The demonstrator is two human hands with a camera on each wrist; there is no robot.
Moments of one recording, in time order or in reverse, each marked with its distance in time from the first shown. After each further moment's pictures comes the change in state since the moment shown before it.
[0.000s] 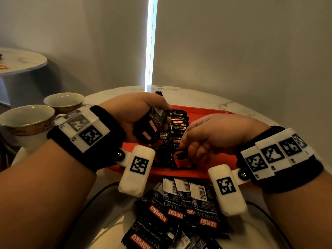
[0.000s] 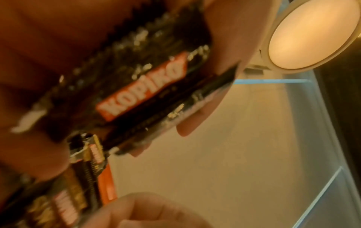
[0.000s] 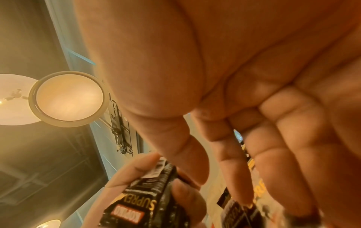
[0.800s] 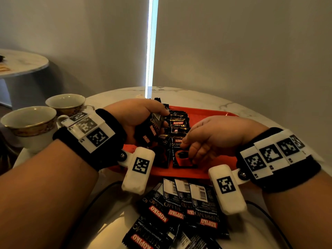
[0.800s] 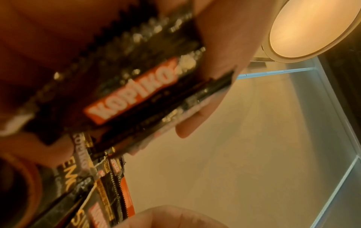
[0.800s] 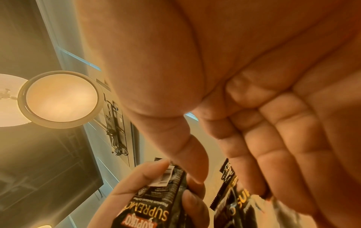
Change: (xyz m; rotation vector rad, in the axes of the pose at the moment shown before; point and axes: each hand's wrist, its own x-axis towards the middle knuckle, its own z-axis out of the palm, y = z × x) left_hand 0.010 -0.004 -0.002 0.062 0.069 -0.003; right_hand 0.006 0.005 -0.002 0.033 -0.012 0.023
